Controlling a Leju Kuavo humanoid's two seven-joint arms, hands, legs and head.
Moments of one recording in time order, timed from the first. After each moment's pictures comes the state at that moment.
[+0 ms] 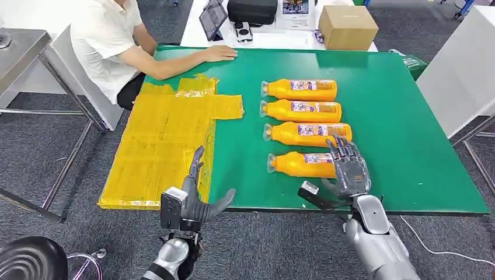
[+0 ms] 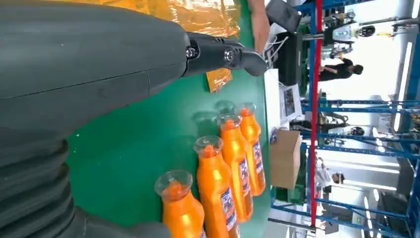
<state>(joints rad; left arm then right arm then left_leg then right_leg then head) -0.17 -0.26 -0.41 -1.10 -0.02 0.33 -0.59 -0.34 -0.19 0.22 -0.86 1.22 -0.65 -0.29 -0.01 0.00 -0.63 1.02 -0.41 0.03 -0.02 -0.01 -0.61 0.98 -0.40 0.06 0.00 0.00</state>
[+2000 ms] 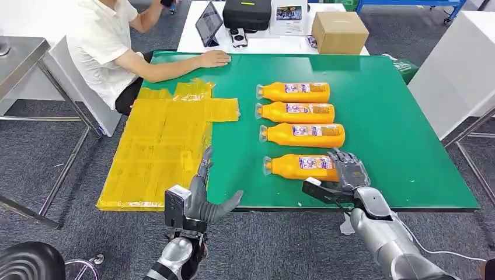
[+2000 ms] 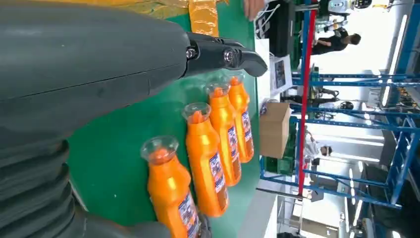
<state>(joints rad) -0.18 -0.26 -0.45 -1.10 0.02 0.27 -0.57 -0.48 -0.22 0.33 -0.54 1.14 -0.36 -0.24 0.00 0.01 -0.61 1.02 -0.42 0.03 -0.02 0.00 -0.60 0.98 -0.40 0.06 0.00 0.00</state>
